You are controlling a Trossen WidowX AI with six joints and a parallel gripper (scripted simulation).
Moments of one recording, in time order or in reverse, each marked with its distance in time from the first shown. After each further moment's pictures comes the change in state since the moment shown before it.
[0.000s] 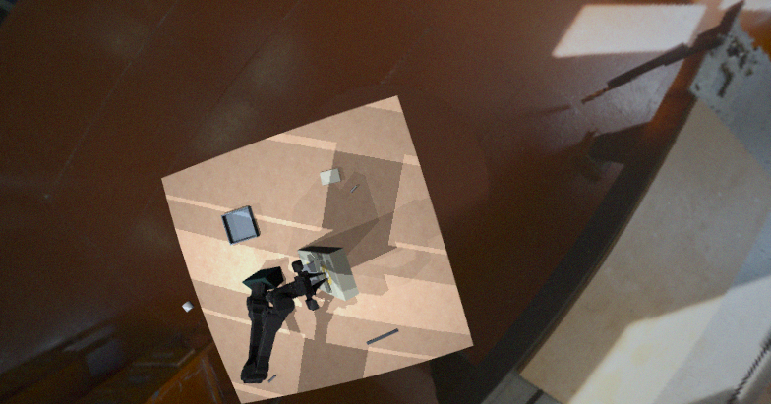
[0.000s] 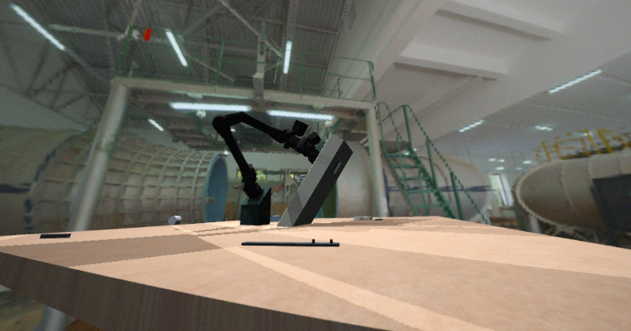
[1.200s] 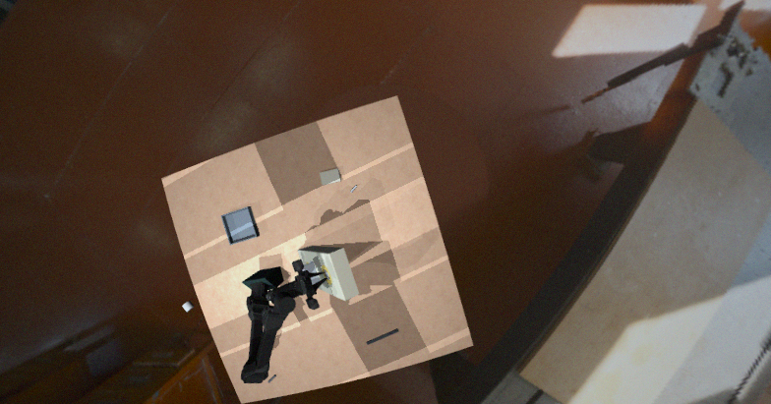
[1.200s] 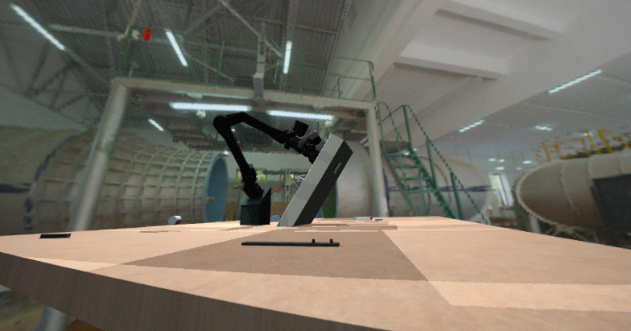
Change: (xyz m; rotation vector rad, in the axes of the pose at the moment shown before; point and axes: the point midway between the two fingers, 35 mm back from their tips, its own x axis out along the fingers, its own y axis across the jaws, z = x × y) arm 0.003 0.001 0.000 -0.005 0.002 0.001
